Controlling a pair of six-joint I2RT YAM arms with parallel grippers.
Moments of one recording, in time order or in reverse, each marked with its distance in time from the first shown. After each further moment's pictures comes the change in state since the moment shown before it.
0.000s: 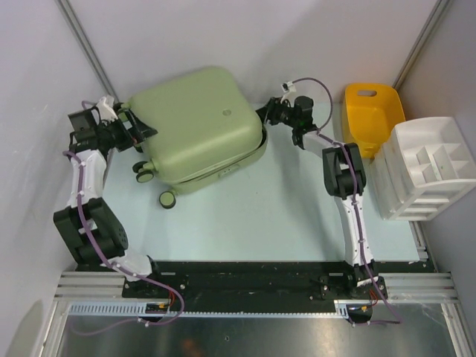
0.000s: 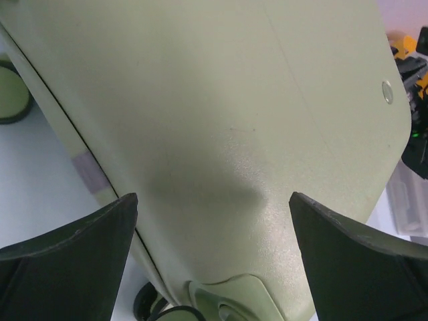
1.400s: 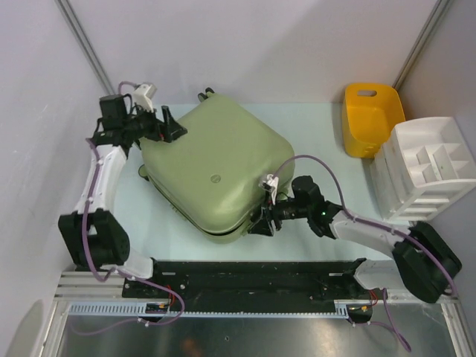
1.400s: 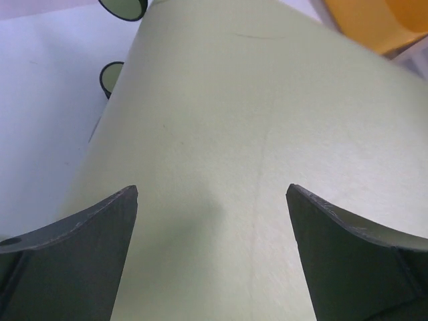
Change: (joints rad) left arm -0.280 -0.006 0.067 -0.004 -0.013 0.252; right arm 0.461 -1.255 -1.445 -0.175 -0.124 -0.315
